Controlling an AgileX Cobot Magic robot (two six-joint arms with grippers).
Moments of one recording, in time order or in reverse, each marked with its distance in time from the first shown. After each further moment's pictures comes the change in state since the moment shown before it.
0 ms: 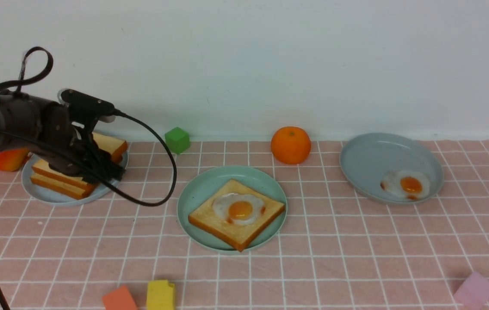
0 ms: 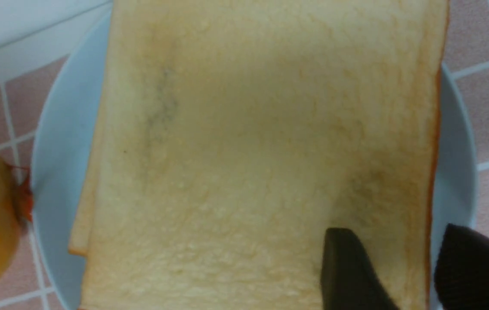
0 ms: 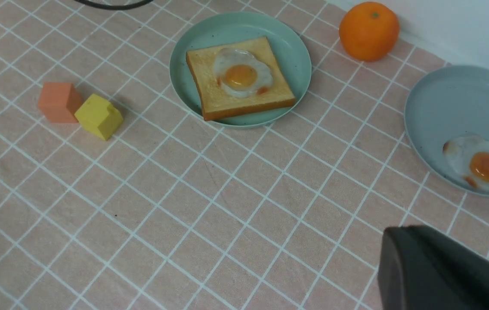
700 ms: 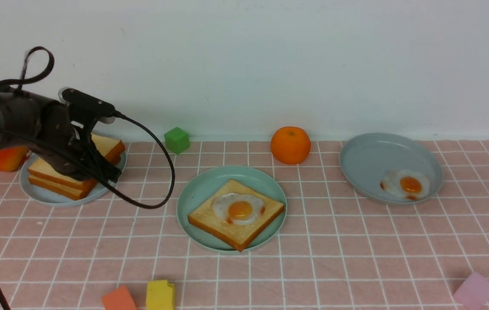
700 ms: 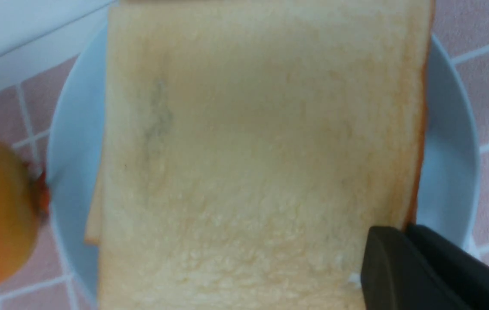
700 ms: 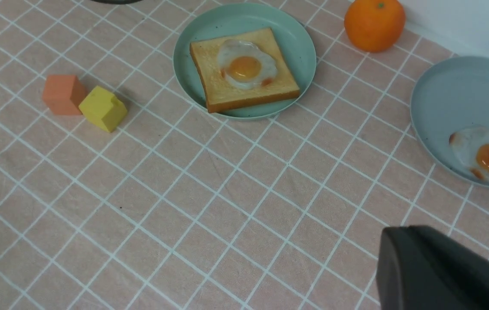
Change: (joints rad) right arm 0.000 0.000 0.001 0.008 0.016 0.001; left arm -0.001 -0.029 -0.004 0.039 0.057 0.001
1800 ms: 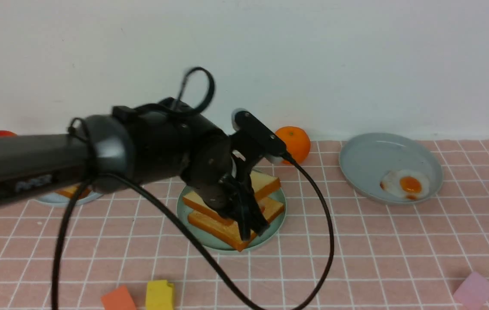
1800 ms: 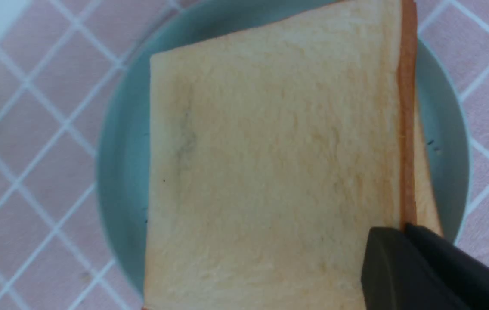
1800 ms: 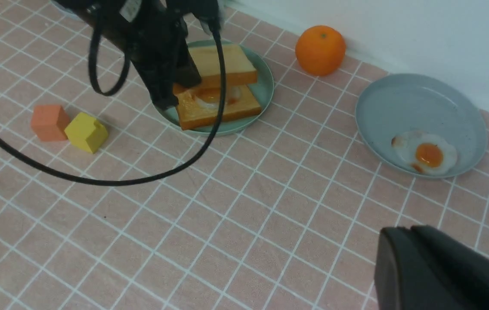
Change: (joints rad) right arm 0.001 -0.239 0.000 -0.086 0.115 0.085; left arm -0.575 -0.072 -0.016 -0.068 0.126 0.000
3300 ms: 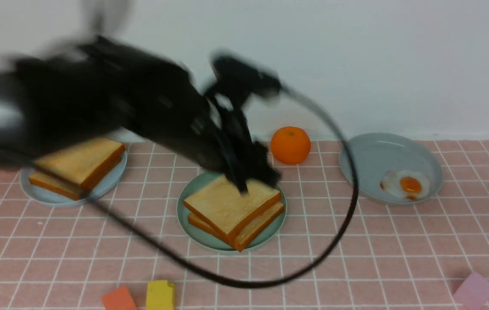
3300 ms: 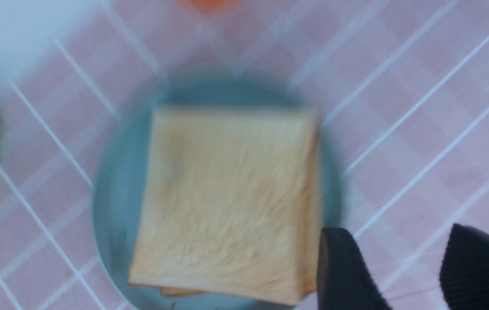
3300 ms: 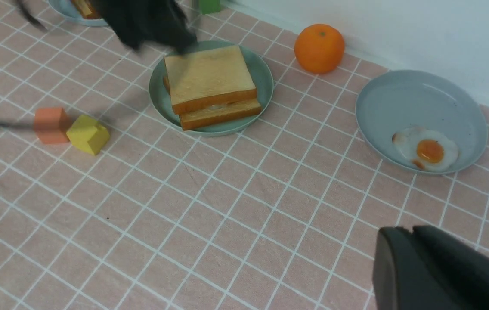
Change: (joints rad) right arm 0.000 -0.004 0.000 -0.003 0.003 0.018; left arm 0.000 -0.310 -0.008 -0.226 0.061 -0.005
